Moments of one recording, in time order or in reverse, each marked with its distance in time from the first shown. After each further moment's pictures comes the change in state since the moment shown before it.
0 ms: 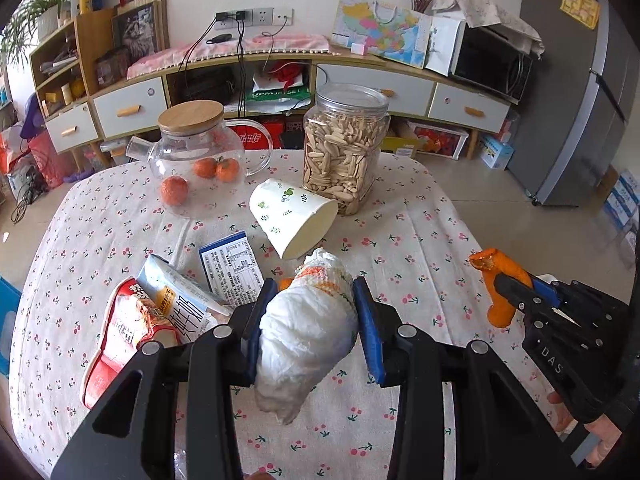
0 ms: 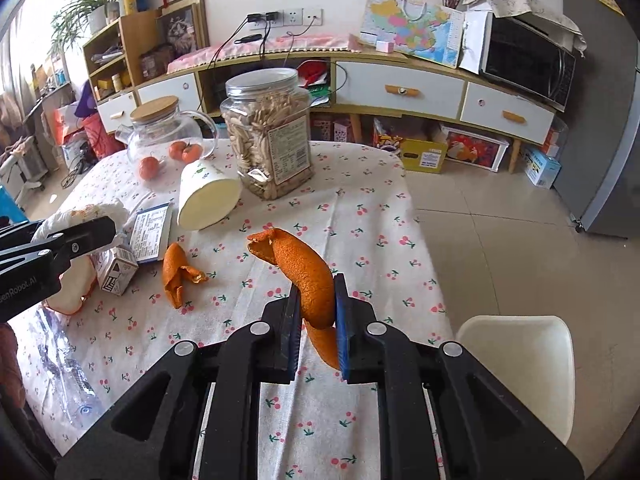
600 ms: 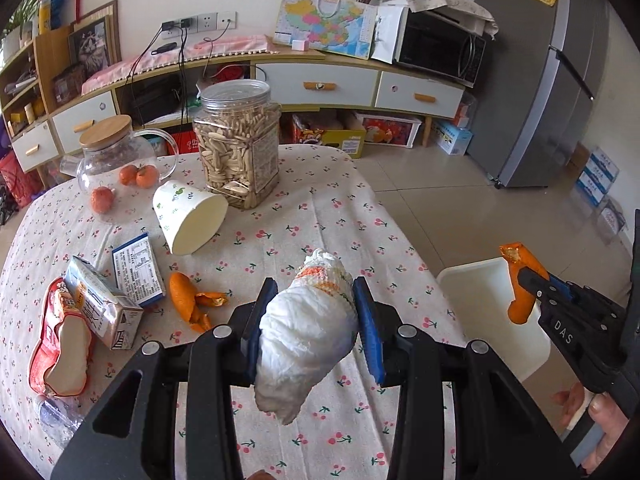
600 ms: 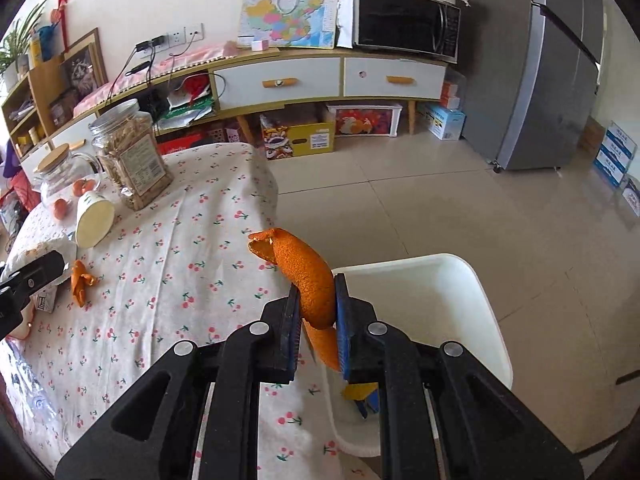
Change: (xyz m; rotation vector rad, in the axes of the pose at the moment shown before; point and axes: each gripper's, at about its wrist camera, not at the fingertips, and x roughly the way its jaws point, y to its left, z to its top) left arm 0.005 -0.098 -0.013 0.080 0.006 -0.111; right arm -0.037 -0.119 -0.048 0.247 0.025 -0.241
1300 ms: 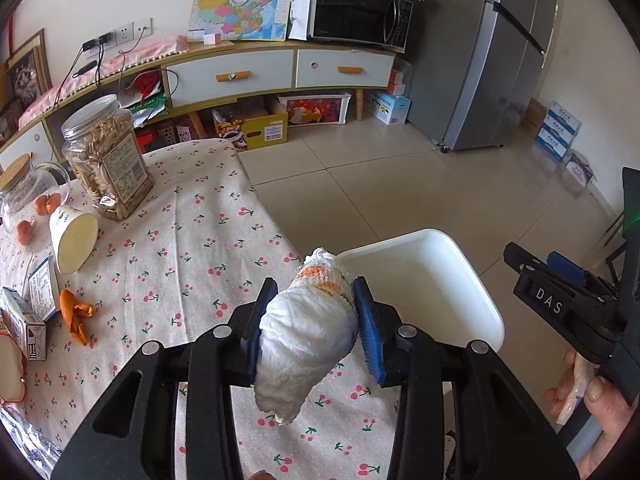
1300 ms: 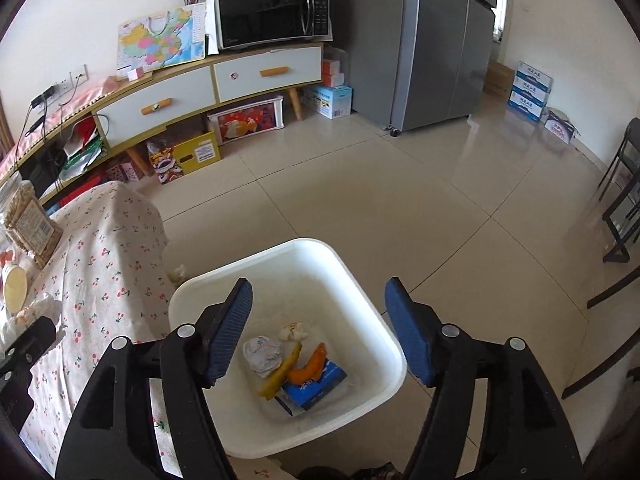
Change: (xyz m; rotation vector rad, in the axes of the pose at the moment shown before) left arm 0.028 -0.132 -0.004 0.148 0.050 -0.129; right arm -0.010 -0.114 -0.010 0.251 -0.018 -0.272
